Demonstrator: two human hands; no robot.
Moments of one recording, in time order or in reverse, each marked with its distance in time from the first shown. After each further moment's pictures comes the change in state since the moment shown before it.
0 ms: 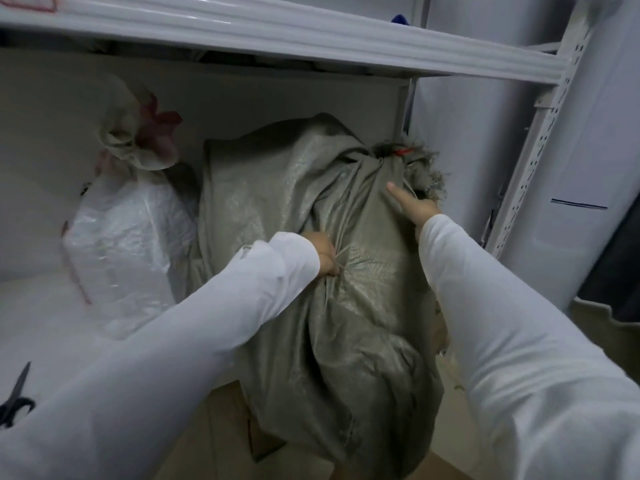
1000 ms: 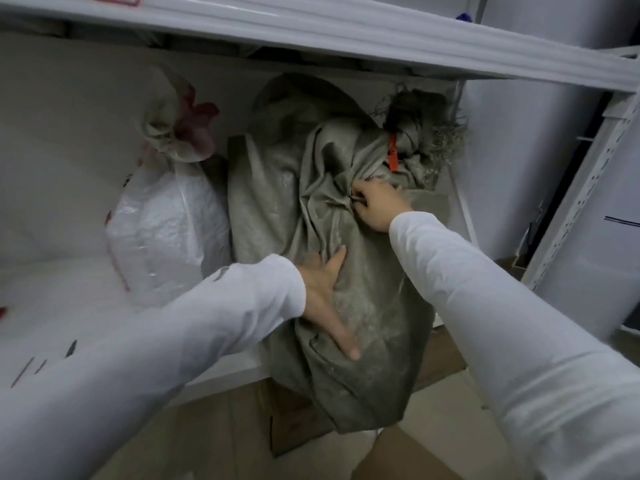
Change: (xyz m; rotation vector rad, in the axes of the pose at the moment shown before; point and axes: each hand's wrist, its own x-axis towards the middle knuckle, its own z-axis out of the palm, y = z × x) left_hand -0.050 -0.063 -0.001 0.086 -0.226 0.021; right_hand -0.029 -0.030 0.110 -1.120 -0.268 -0.802
